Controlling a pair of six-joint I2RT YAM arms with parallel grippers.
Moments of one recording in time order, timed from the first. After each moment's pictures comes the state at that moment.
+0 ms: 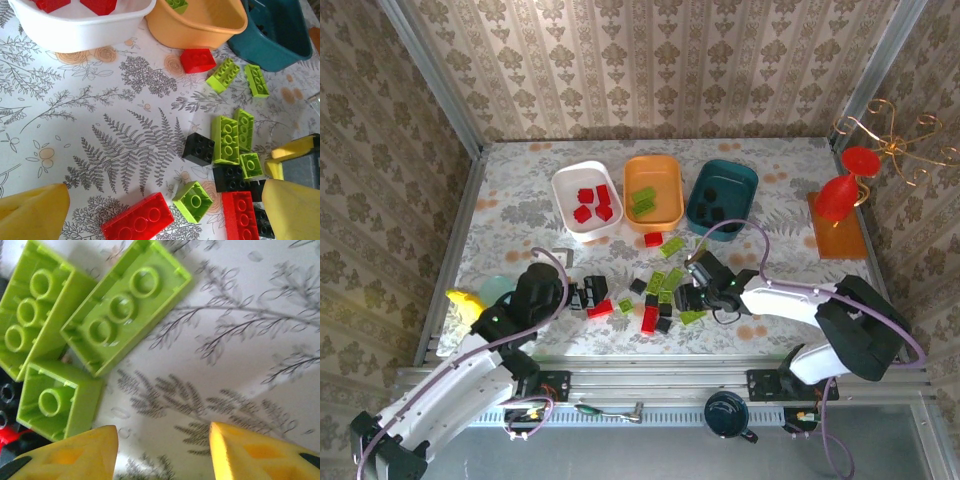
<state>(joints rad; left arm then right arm) -0.69 0.60 0.45 -0.45 -0.02 -0.57 0.75 1.43 0.60 -0.24 -0.04 0.58</state>
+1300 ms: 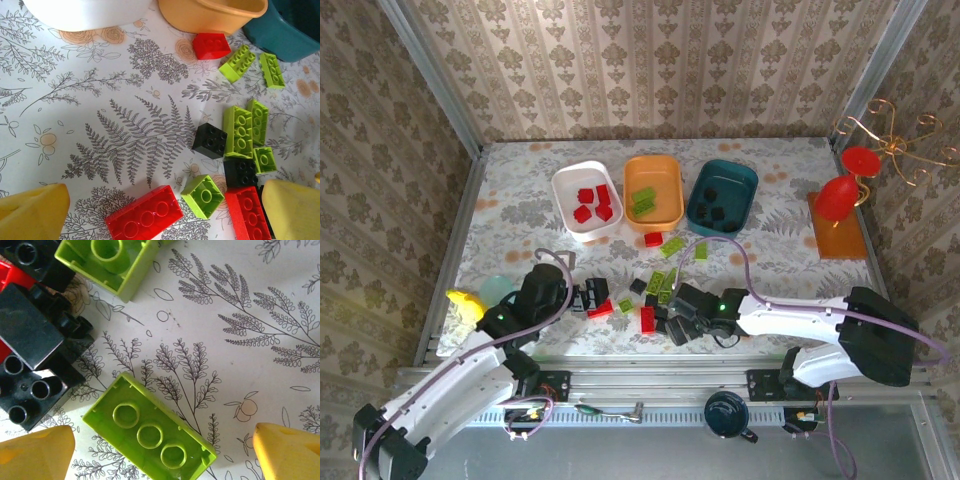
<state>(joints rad) -0.69 0.64 0.42 -0.44 -0.02 -0.59 1.04 1.35 0.66 -0.53 0.21 0.54</state>
